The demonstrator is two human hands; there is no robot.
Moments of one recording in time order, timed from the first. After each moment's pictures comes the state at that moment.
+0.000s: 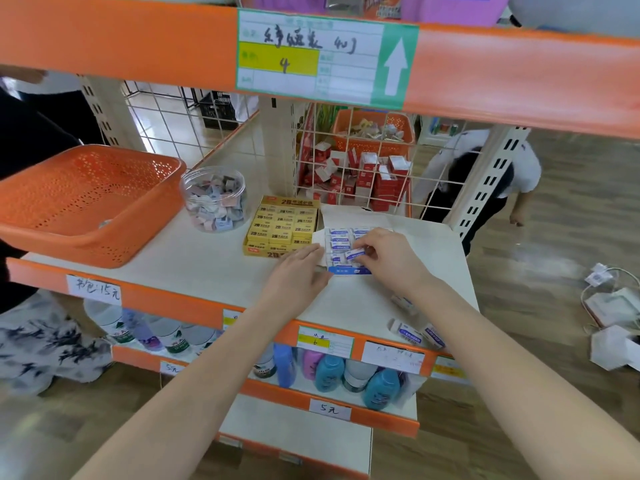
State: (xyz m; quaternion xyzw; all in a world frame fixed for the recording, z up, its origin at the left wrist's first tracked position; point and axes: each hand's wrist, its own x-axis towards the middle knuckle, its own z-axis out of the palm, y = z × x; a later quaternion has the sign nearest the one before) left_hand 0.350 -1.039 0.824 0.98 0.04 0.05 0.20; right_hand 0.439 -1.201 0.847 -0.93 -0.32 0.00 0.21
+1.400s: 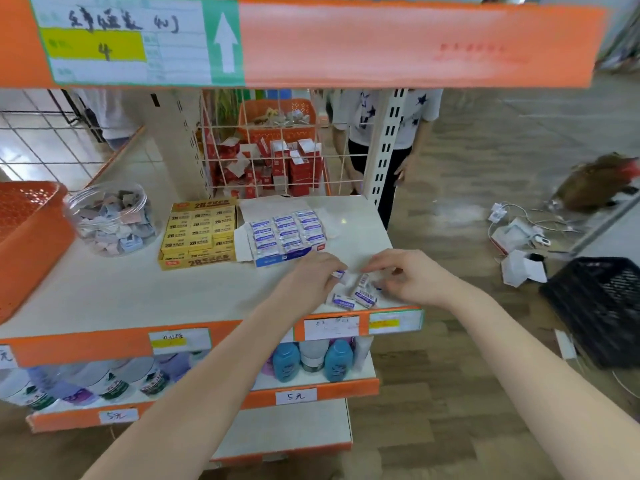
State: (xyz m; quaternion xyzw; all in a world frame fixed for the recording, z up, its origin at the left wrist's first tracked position) left_hand 0.379 -1.134 0.803 0.95 -0.20 -0.01 0.23; right_hand 0.380 -1.347 0.842 -0.93 -0.24 0.10 0.27
